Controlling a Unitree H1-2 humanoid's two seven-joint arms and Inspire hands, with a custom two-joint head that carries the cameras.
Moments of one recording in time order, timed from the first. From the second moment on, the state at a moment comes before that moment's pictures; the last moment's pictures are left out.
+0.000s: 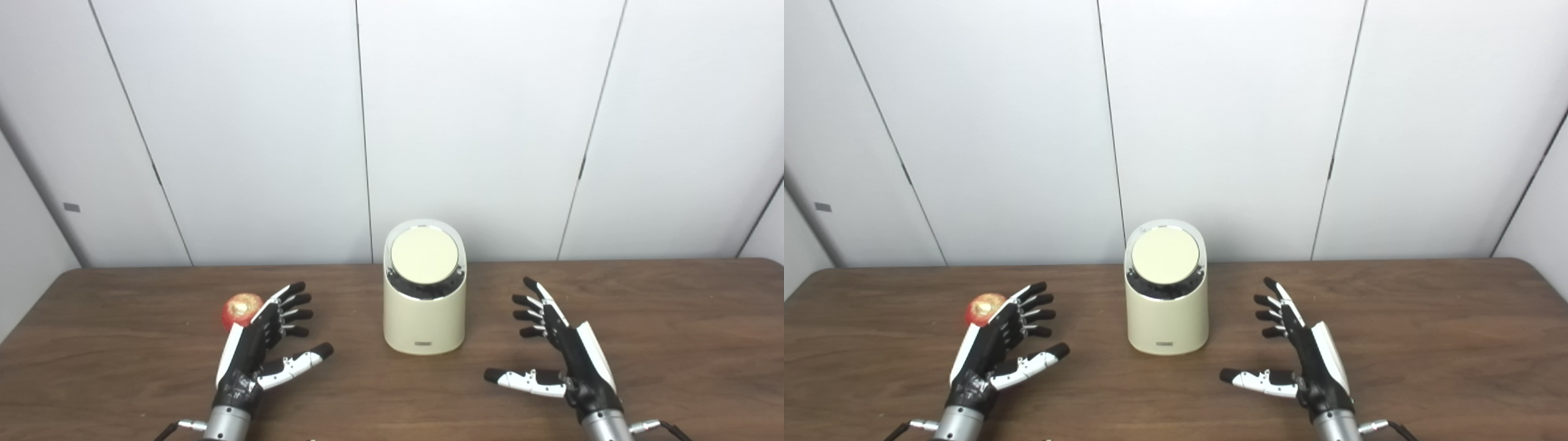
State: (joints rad) left arm -0.22 0.15 0.05 0.24 0.04 -0.30 -0.04; right arm -0.20 -0.13 0.06 0.08 -0.34 -0.13 -0.10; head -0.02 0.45
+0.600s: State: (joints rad) left arm -0.22 0.15 0.05 0.24 0.04 -0.30 -0.05; right arm -0.20 -0.13 0.06 0.08 -0.34 -0.13 -0.10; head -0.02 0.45
